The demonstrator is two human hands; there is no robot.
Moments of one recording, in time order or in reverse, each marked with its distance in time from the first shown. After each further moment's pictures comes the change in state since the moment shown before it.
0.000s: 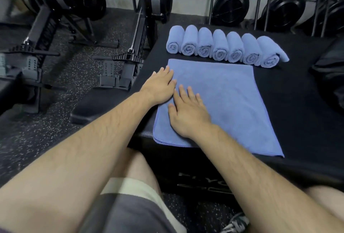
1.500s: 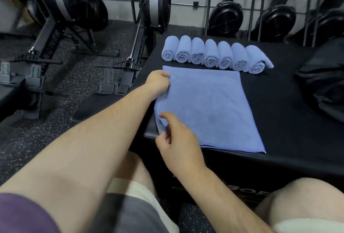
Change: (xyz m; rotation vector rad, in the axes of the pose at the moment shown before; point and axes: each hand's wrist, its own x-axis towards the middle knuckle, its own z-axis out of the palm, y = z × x) left_hand 0.007 0.035 -0.013 -0.729 0.249 -0.325; right_hand -0.103 -0.028 0.009 0.510 0.406 -0.094
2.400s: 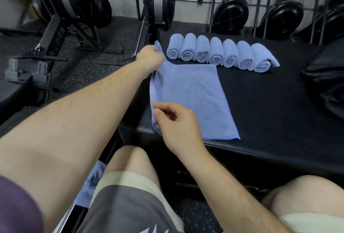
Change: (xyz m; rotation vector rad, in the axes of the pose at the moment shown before) left_hand 0.025 0.037 -0.058 0.215 0.127 0.053; right_hand 0.028 -0.032 -0.002 0.571 0.060 0.246
